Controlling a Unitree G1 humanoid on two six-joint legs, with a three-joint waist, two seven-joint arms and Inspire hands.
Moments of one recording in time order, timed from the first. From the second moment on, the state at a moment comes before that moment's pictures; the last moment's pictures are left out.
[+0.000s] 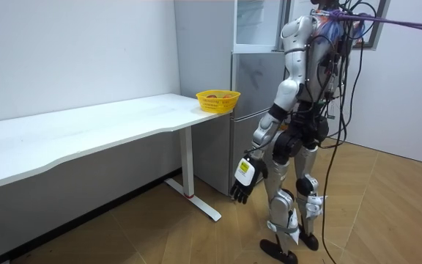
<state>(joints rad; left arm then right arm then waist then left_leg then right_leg) 0.31 0.23 0.37 0.93 0.37 0.21 -0.07 -0.31 -0.75 -0.81 1.16 1.24 0.10 -0.44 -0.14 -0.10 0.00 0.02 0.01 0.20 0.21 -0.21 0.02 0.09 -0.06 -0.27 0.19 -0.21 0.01</state>
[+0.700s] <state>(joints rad) 0.32 0.24 0.39 0.95 0.36 0.22 -0.07 -0.54 -0.93 -0.67 1.16 1.20 0.11 -0.43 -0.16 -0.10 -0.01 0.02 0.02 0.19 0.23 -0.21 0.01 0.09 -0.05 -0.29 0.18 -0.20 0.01</state>
